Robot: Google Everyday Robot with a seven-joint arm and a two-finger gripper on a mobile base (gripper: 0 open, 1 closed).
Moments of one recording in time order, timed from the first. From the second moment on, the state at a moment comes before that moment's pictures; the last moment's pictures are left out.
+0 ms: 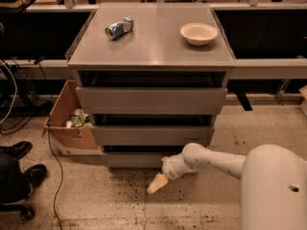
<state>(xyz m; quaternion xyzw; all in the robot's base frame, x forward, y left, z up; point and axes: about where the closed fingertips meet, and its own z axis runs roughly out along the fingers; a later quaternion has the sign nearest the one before) 0.595 -0.018 0.328 -0.48 0.80 0.27 0.23</state>
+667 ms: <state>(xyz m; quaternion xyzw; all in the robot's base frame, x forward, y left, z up) 0.596 -0.022 0.304 -0.46 0.81 0.26 0.25</state>
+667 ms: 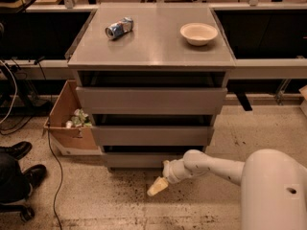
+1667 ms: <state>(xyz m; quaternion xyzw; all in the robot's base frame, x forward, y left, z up) 0.653 -0.053 0.229 -0.42 0.82 0.22 0.31</state>
